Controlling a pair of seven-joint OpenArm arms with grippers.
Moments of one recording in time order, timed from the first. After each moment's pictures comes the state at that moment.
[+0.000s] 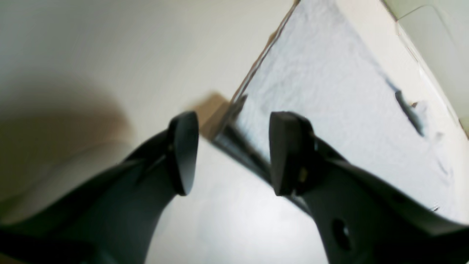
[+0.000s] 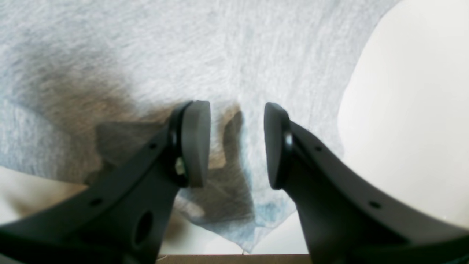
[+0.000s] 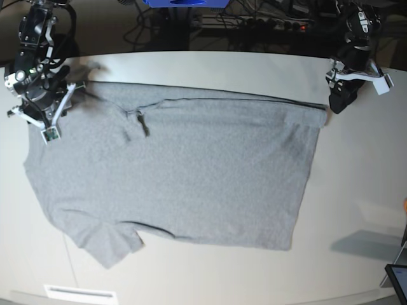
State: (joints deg) left arm 32.8 -9.0 -39.0 101.4 -55.8 -17.4 29.9; right arm -16.6 9.6 19.7 108.5 -1.1 30.5 -58.3
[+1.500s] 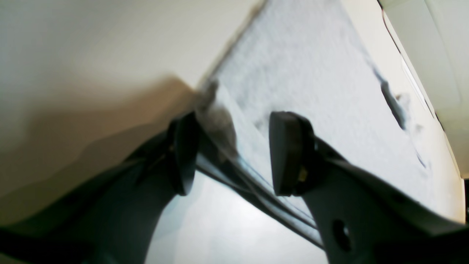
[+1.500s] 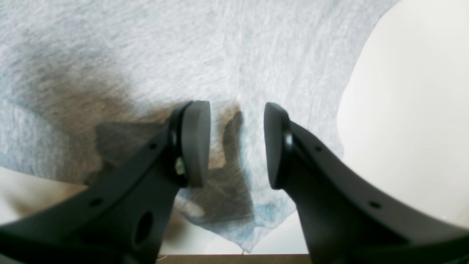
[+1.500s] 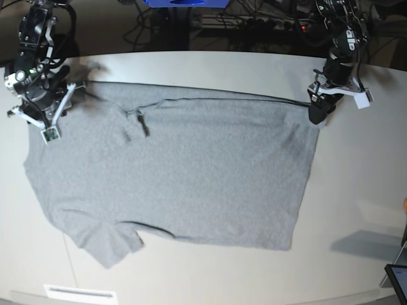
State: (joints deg) left arm 25.9 -9.2 -31.7 93.7 -55.5 -17.0 30.1; right arm -16.6 9.5 19.7 108.5 -1.0 30.5 -58.3
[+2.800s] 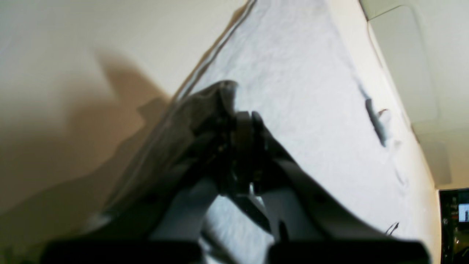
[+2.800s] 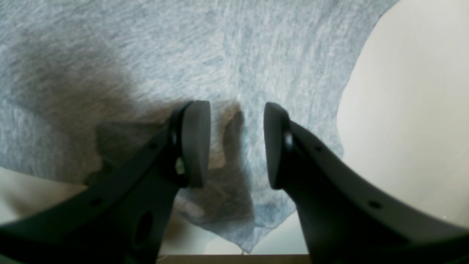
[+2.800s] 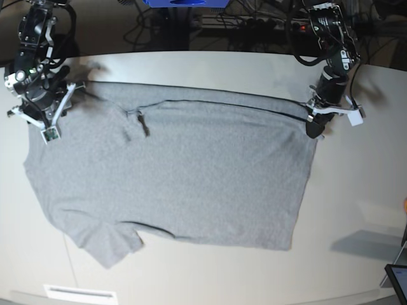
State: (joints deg) left arm 17.0 -8.4 -29.8 86.2 -55.9 -16.8 30.0; right arm -16.6 9.5 19.7 108.5 -1.1 30.5 -58.3
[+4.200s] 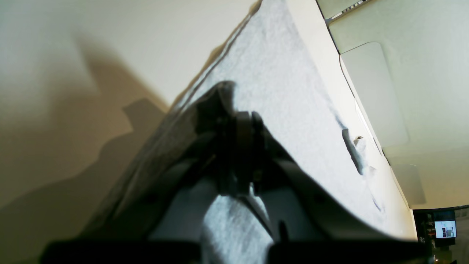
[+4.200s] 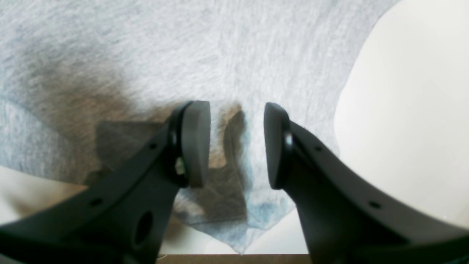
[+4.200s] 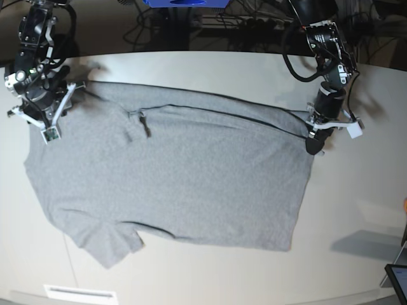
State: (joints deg) left arm 10.0 -7.1 -30.4 77.8 -56.1 -17.3 27.5; right arm -16.6 9.6 19.6 108.5 -1.1 30.5 -58.4
